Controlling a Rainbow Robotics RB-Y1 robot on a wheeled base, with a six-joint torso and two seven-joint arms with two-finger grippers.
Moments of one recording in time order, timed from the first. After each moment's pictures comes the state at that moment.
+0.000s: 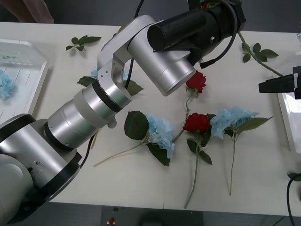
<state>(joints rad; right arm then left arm) -0.44 -0.59 -0.54 -1.67 -1.43 1.86 1.88 -0.96 0.15 -0.61 -1.54 0.24 0.63 -0.38</state>
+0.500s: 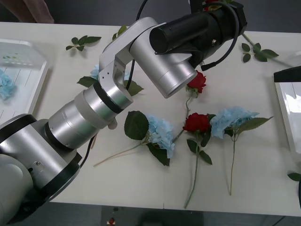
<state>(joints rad) -0.49 -0.67 -0.57 -1.62 -1.43 1.87 1.87 -0.96 0.15 -0.62 -1.54 0.24 0.63 -0.38</state>
